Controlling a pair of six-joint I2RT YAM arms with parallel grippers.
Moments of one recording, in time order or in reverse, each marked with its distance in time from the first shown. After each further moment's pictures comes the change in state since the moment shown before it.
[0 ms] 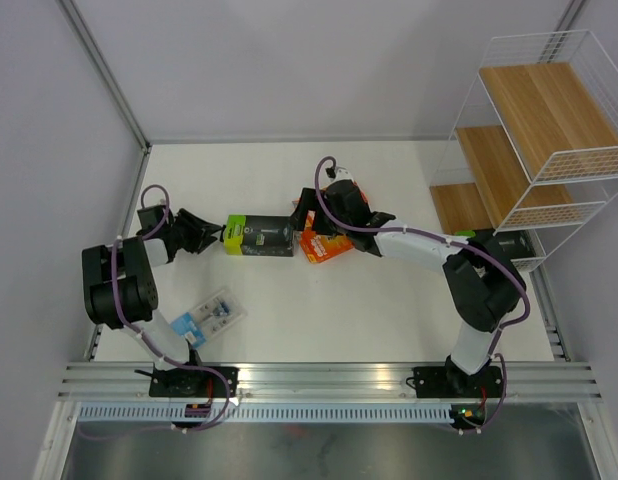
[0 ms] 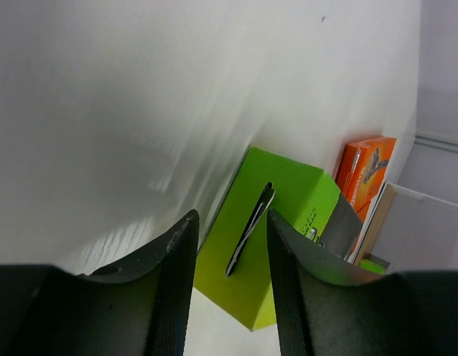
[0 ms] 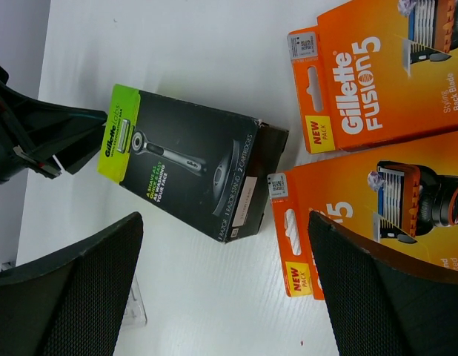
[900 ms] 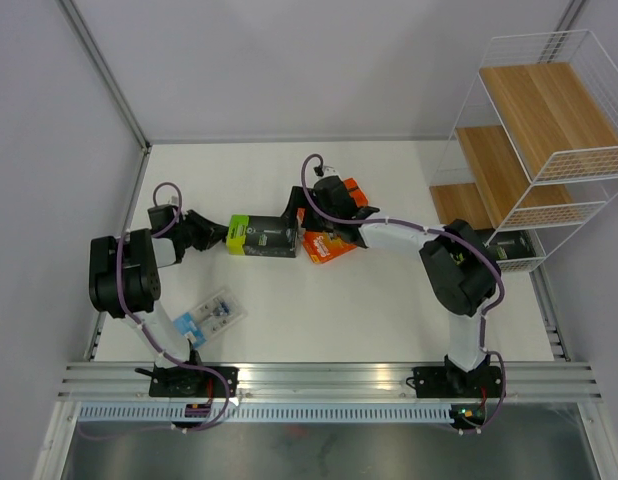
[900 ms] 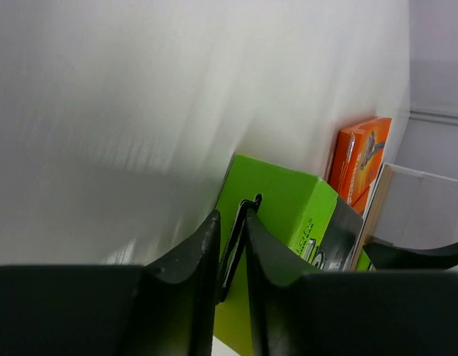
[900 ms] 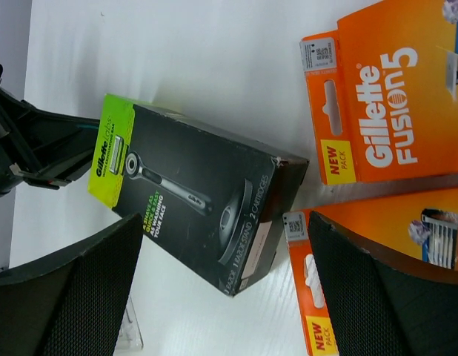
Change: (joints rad) left arm -0.056 0.085 -0.007 0.154 0.041 -0.011; right arm 0.000 0.155 0.124 -0.008 -0.035 0.002
